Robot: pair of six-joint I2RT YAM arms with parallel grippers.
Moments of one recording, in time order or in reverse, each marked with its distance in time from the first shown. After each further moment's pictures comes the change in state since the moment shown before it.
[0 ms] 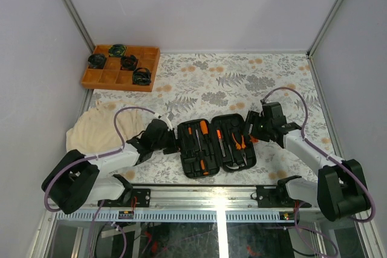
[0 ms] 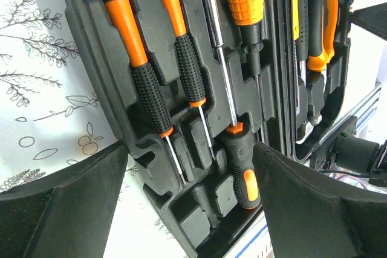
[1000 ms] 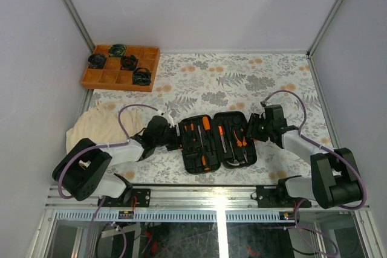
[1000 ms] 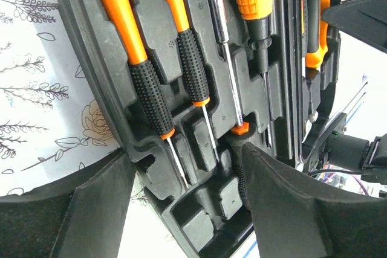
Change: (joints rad) left arm 0.038 0.151 0.015 0.179 0.109 0.004; right arm -0.054 0.130 -0.077 0.209 -0.123 -0.038
